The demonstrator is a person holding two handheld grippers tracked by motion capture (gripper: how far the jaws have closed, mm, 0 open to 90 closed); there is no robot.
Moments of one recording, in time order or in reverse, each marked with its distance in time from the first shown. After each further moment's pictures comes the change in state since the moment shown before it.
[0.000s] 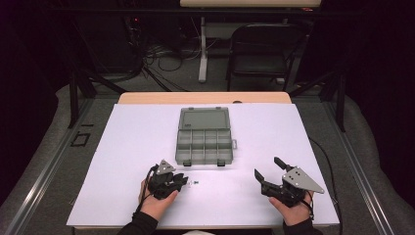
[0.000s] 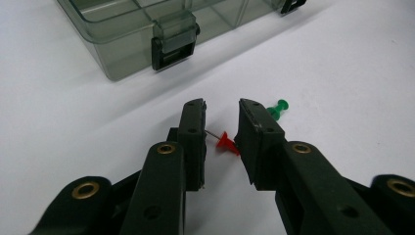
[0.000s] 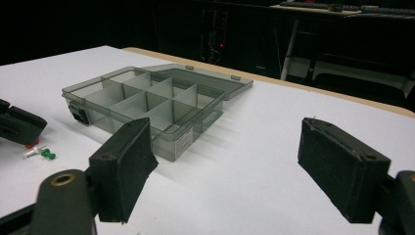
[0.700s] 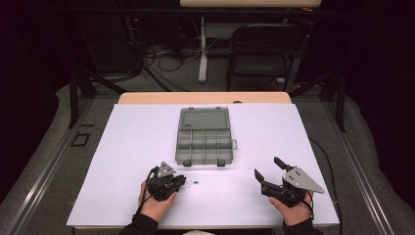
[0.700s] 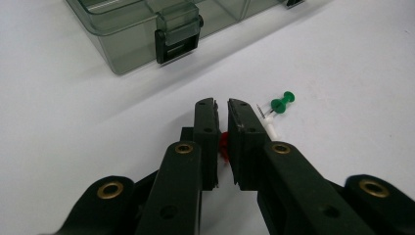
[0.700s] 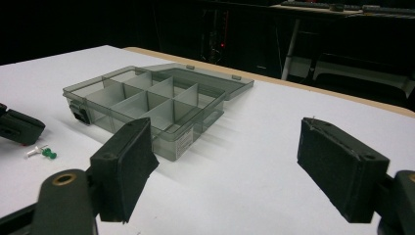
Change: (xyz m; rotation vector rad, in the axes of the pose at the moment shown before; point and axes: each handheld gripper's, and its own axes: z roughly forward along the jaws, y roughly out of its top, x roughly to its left) left arm -0.002 -0.004 -0.001 -0.006 0.036 0.022; right arm 0.000 0.000 0.000 0.000 0.003 -0.002
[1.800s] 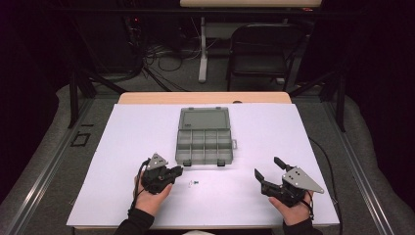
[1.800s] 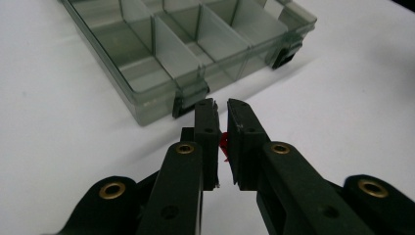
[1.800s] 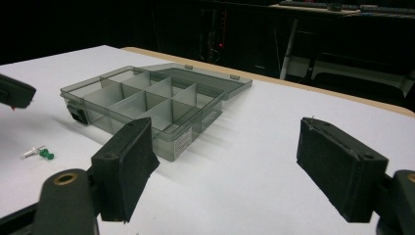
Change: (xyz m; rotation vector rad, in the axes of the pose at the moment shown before) left arm 0.010 0.026 -0.030 -0.120 -0.036 -0.049; right arm 0.000 0.000 0.001 0.002 -0.007 0.004
